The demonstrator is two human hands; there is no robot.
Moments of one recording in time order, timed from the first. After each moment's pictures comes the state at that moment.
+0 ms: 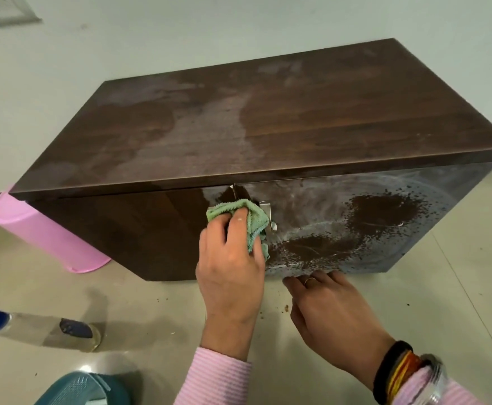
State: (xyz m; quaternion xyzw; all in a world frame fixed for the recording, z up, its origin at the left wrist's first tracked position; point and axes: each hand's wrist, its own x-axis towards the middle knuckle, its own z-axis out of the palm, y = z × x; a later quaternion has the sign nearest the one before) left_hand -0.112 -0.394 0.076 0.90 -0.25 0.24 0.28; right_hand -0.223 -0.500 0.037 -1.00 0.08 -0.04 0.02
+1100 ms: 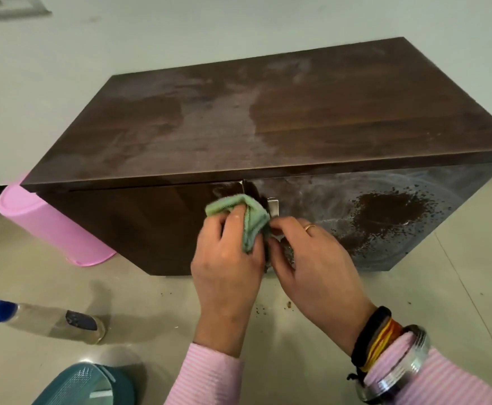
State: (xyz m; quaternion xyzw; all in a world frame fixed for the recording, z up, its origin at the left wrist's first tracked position) left_hand -0.109 -0.379 0.079 0.86 -0.27 0.25 0.35; right_hand -0.185 -0.484 0.096 -0.93 0.12 -0.22 0.26
